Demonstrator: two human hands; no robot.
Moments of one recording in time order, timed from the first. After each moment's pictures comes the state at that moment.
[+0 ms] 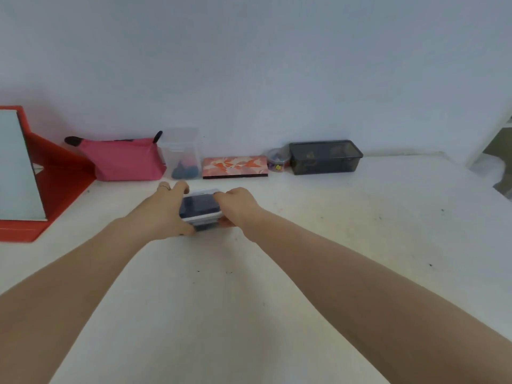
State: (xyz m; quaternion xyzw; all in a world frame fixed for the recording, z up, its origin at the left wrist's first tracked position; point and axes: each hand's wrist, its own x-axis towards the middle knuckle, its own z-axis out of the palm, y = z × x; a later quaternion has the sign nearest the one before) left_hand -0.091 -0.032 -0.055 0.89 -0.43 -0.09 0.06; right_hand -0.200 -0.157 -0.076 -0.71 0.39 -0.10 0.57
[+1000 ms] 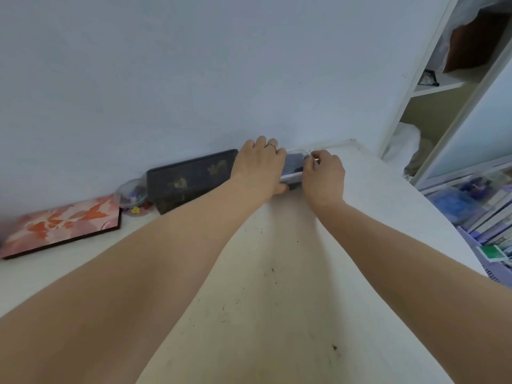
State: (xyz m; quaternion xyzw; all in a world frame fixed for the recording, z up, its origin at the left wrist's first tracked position) left_hand -0.304 -0.472 -0.069 0.68 -0.70 0.21 -0.05; right_hand -0.425 -0.522 -0.113 -0.65 0.59 -0.40 0.27
